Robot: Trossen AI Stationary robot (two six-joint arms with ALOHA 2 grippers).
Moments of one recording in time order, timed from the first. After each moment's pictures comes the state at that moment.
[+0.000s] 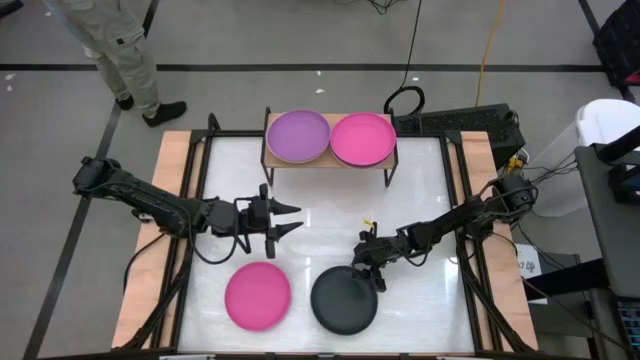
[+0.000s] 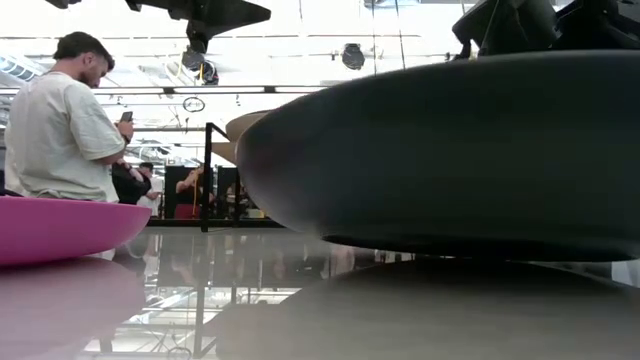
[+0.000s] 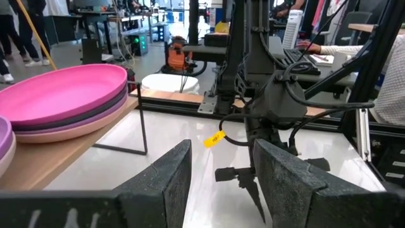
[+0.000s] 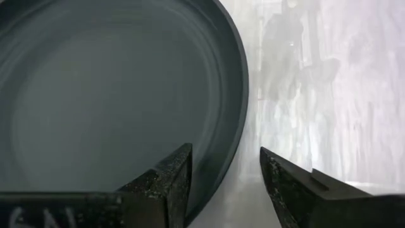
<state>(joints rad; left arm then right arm) -0.28 1.18 0.64 0.44 -0.42 -0.09 0.30 1.68 0.58 0.37 -0.07 0.33</state>
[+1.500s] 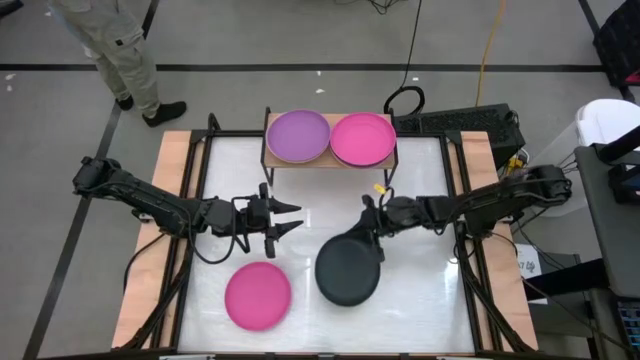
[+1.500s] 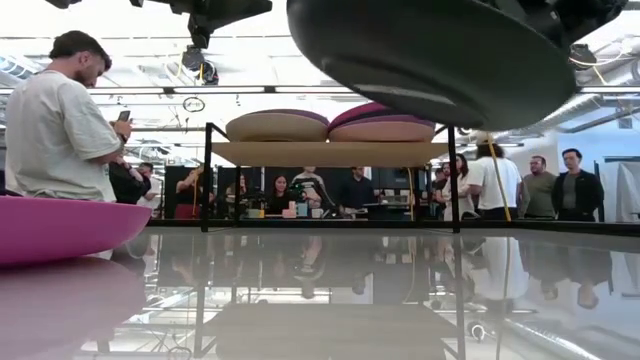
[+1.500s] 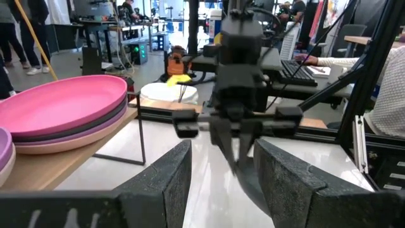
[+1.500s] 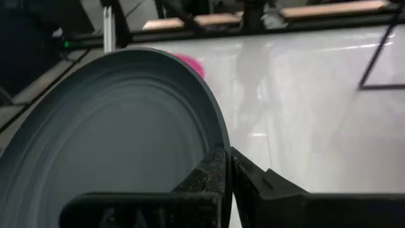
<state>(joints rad) -0.28 1.18 0.64 0.49 -0.42 -0.08 0.09 1.33 0.58 0.36 -0.08 0.14</state>
